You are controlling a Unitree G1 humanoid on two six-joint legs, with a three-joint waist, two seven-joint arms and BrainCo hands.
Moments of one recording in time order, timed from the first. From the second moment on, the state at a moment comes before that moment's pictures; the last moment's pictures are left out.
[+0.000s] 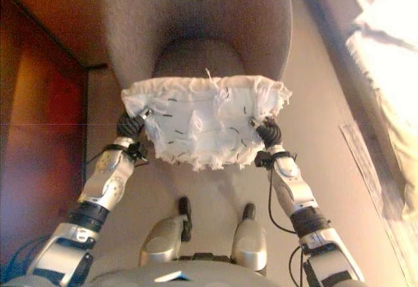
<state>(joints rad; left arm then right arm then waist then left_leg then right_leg) -0.23 0.38 -0.21 0.32 -0.56 -0.11 0.11 -0.21 -0.37 0.29 0.27 0.60 -0.05 -0.13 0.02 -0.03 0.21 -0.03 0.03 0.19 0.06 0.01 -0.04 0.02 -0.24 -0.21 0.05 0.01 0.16</state>
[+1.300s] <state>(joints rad) -0.20 0.34 -0.25 0.41 -0.52 -0.01 0.08 -0.13 -0.45 0.30 0.37 0.64 0.05 0.03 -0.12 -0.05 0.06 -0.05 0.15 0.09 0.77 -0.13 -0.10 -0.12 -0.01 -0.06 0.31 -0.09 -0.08</state>
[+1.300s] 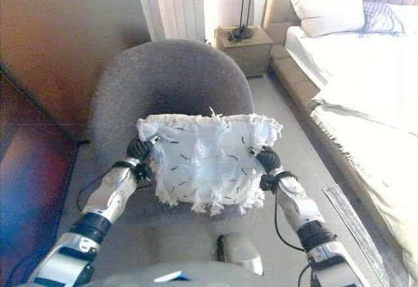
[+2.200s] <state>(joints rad) -0.34 0.43 -0.21 0.48 -0.54 -0.02 0.07 -0.28 -0.33 0.36 0.39 0.66 0.06 -0.15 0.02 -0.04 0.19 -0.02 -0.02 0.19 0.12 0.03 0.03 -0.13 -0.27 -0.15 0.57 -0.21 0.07</state>
